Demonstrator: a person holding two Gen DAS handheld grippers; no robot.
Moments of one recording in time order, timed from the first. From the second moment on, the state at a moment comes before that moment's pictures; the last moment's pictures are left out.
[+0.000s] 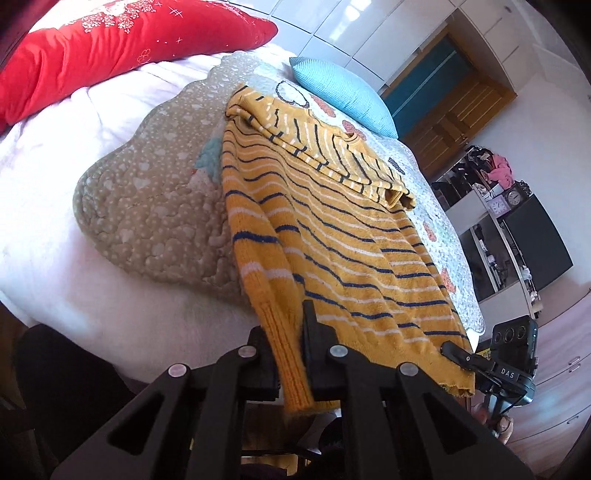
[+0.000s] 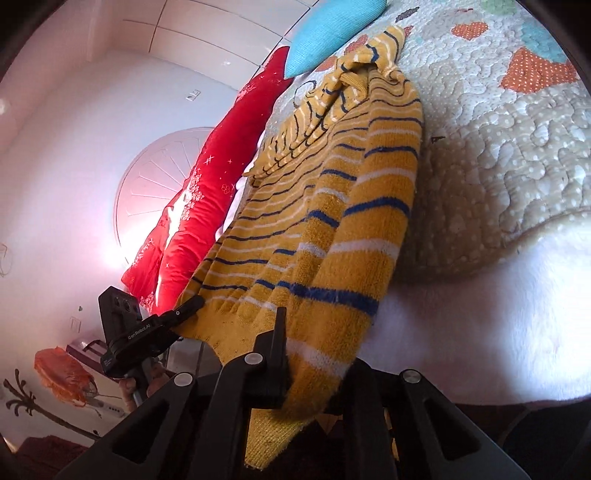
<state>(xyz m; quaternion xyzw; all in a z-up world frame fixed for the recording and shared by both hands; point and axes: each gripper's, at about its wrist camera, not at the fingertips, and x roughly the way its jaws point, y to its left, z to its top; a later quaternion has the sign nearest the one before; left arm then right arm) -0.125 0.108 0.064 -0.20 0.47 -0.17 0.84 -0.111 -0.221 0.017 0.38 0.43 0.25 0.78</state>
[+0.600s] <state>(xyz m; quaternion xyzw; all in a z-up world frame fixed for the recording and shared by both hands) -0.072 0.111 0.093 -0.20 0.43 -0.15 0.87 -0.029 -0.213 0.083 0.30 0.40 0.27 0.82</state>
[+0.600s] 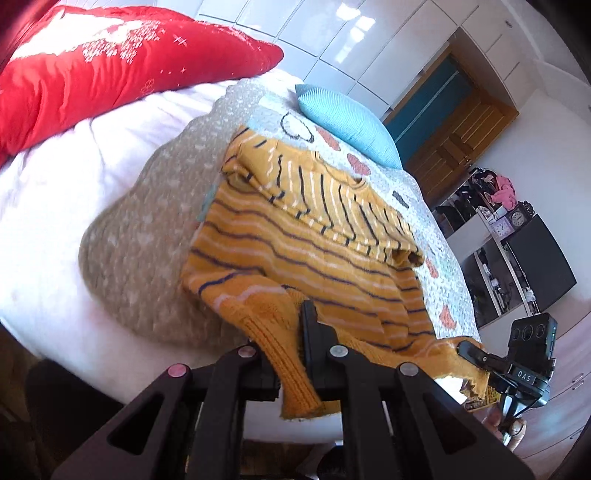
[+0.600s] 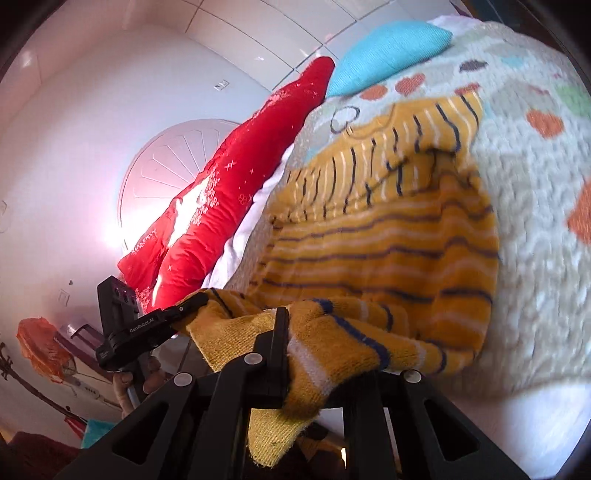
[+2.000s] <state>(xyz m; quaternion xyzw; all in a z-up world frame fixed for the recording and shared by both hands) 0.235 0.162 0.044 -0.44 0.43 -0.09 0.78 0.251 -0.338 -0.013 0.62 0.36 0.15 0.68</state>
